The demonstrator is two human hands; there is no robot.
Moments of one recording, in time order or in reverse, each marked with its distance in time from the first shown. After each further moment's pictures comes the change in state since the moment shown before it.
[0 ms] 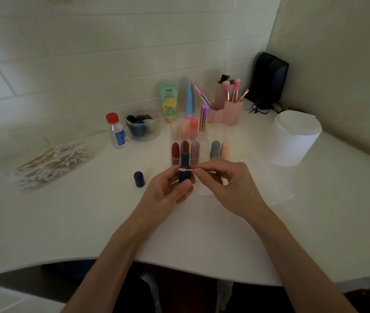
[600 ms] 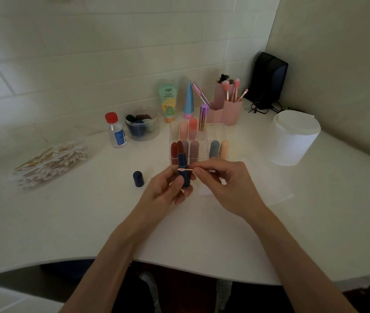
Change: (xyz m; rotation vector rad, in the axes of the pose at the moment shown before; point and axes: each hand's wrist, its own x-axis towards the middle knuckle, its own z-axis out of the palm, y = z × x) left_hand -0.002 0.001 0.000 -0.033 -0.018 -0.018; right_hand 0.001 0.001 0.000 0.046 -0.012 -0.004
